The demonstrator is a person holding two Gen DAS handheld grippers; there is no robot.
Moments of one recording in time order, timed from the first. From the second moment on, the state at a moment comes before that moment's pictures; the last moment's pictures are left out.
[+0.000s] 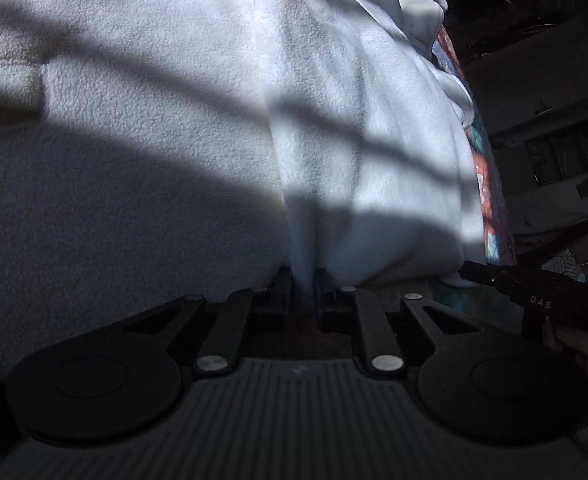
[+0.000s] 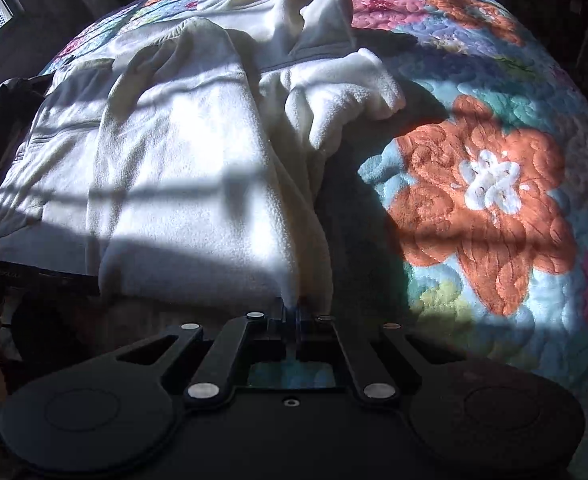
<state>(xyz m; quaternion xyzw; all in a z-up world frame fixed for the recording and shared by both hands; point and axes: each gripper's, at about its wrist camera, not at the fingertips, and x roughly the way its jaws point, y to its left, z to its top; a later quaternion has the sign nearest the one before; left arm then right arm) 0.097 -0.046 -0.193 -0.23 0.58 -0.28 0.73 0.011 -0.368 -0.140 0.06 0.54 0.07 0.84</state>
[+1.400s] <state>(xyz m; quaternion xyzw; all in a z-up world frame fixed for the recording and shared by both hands) 0.424 -0.014 -0.028 -0.07 0.41 -0.19 0.89 0.406 -0.222 0.011 0.11 0.48 0.18 0.85</state>
